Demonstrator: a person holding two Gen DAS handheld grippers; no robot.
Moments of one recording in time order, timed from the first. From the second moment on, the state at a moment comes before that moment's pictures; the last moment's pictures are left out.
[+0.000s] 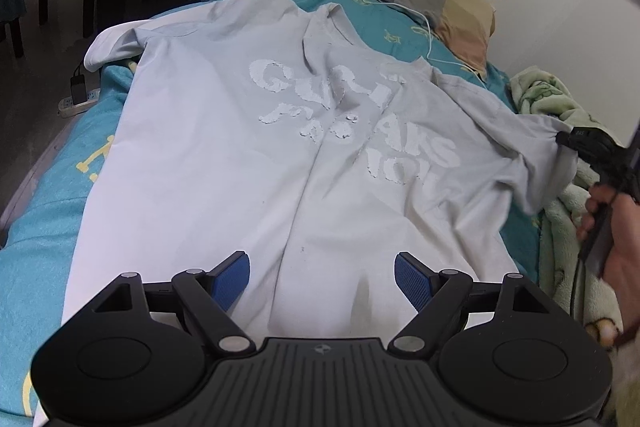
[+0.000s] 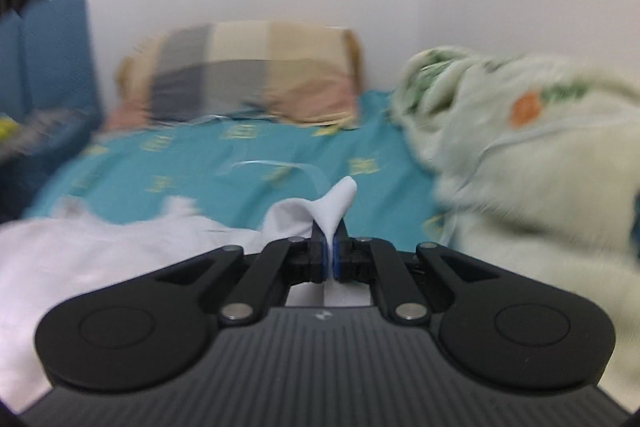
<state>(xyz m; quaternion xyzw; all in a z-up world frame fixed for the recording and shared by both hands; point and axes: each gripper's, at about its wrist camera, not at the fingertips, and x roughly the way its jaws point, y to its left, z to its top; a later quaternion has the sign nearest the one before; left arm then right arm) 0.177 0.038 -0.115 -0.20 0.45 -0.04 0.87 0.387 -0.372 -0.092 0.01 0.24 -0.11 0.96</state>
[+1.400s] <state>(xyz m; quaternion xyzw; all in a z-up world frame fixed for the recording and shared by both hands) 0.191 0.026 -0.133 -0.10 0.46 -0.01 0.88 0.330 -0.405 -0.215 0.51 0.25 -0.09 0.82</state>
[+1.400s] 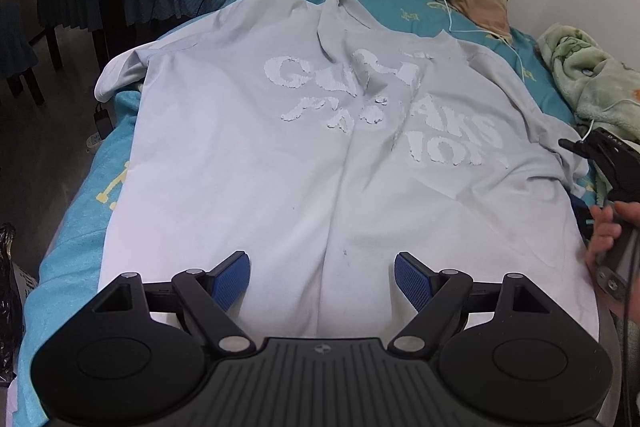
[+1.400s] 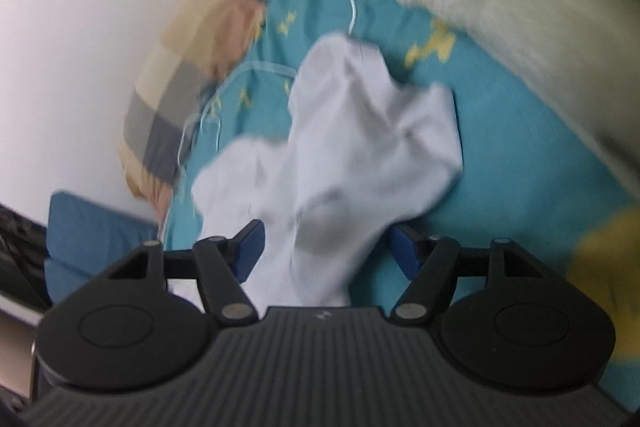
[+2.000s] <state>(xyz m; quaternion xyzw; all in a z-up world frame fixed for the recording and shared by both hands) 0.200 0.047 -0.120 -0.17 0.44 -0.01 0.88 0.382 -0.365 -0.118 0.19 0.17 -0.10 0.96</state>
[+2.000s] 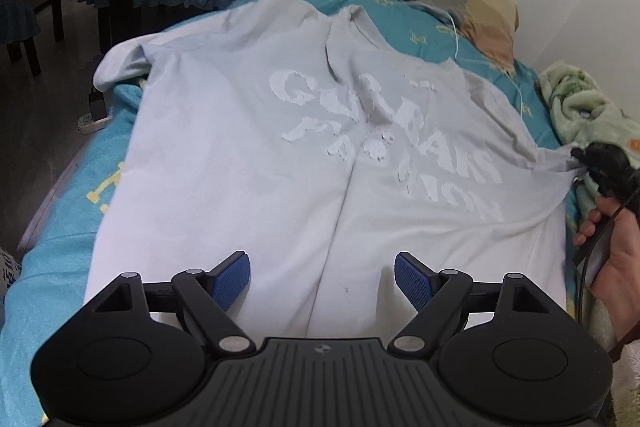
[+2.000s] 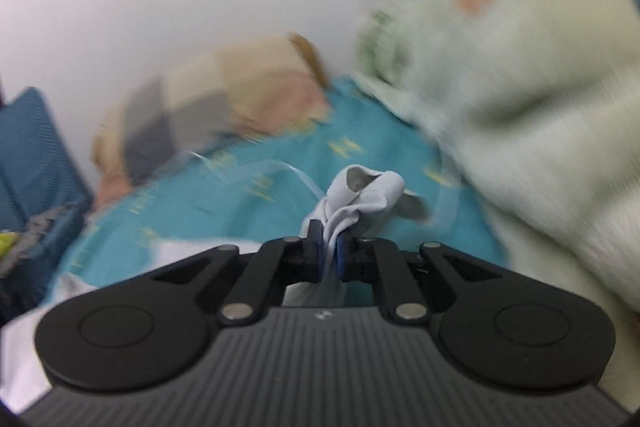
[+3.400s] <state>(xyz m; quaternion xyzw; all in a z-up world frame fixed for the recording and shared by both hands) 0.103 -0.016 -0.077 -0.10 0.38 -0.12 0.91 0.055 -0.313 -0.031 0.16 0.26 0.11 0.94</state>
